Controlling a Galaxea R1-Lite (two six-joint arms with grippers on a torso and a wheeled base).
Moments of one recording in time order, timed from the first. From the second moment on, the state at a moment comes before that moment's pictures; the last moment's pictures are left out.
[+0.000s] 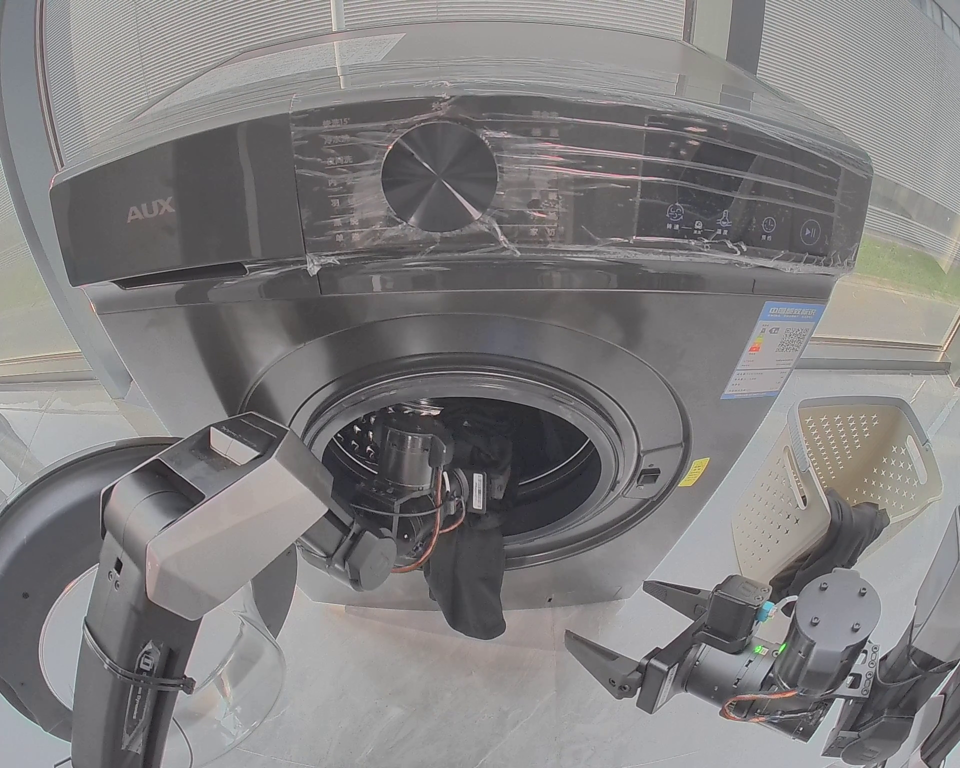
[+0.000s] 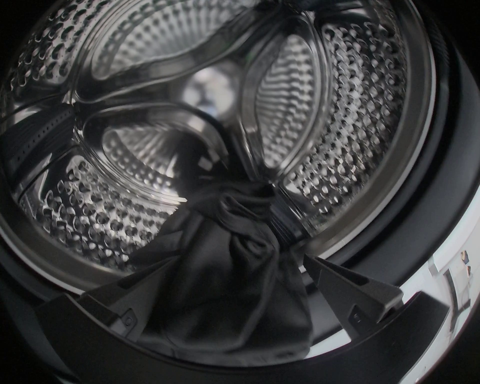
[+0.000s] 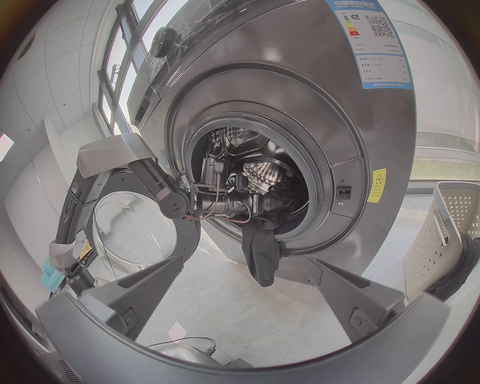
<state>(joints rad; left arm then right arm) -0.53 2.49 -1.35 -0.82 0.14 -0.15 0.88 1.88 -0.10 -1.55 -0.21 0.25</state>
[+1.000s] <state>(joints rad) -0.51 2.57 -1.55 -0.88 0.21 -0.14 0.89 1.88 -0.11 -1.55 -0.21 0.25</state>
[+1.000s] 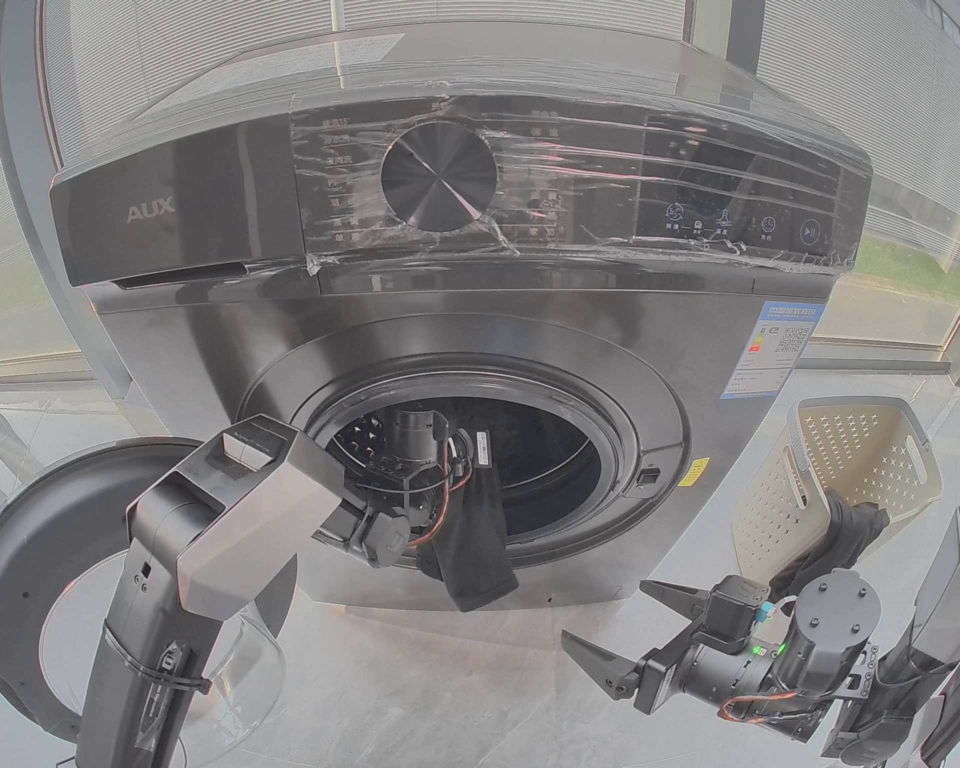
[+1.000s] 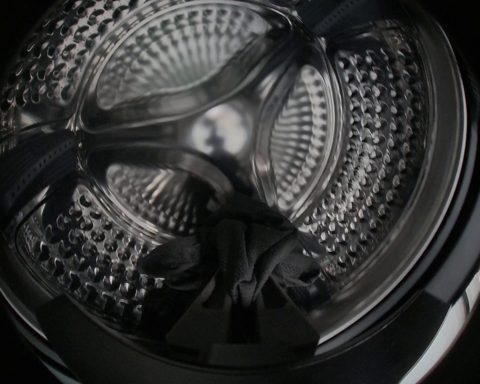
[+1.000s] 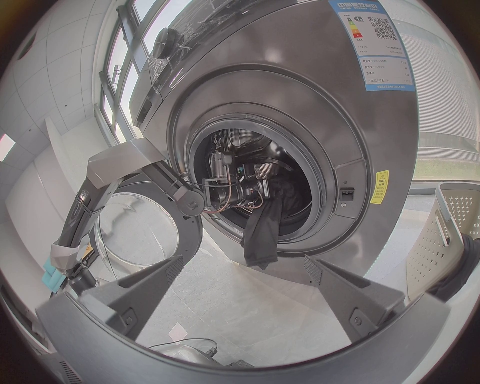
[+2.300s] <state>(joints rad) -0.57 2.53 -1.25 -0.87 0.17 -0.11 0.89 1.86 -0.12 -1.55 -0.21 0.25</state>
